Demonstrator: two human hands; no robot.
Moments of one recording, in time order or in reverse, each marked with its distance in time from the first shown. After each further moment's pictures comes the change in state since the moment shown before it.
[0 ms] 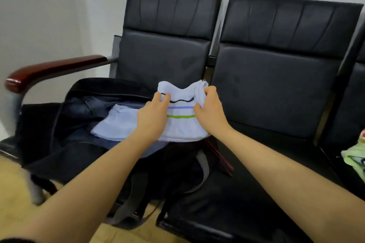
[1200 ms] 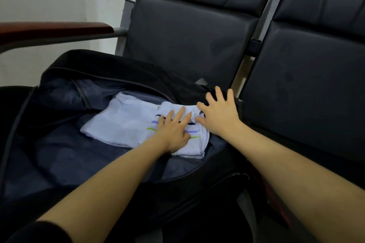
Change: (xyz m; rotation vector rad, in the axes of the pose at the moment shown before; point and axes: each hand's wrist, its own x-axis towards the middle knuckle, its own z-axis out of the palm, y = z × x) left_hand 0.064 -0.056 0.177 -0.168 -0.451 0.113; right_hand 0.107 0.087 0.125 -1.357 -0.455 -0.349
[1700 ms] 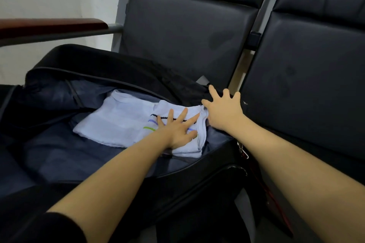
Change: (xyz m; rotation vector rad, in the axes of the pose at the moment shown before) left_hand 0.018 0.009 0.005 -0.019 -0.210 -0.023; right_hand 0.004 0.015 0.015 0.045 -0.104 0.067
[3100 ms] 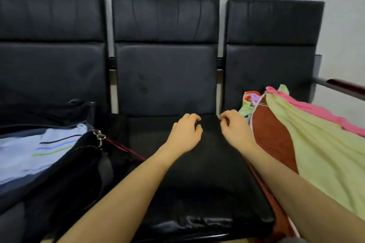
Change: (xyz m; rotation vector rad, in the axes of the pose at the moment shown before) left_hand -0.156 0.389 0.000 -0.370 0.229 0.516; right_hand -0.383 0.235 0.058 0.851 0.376 0.747
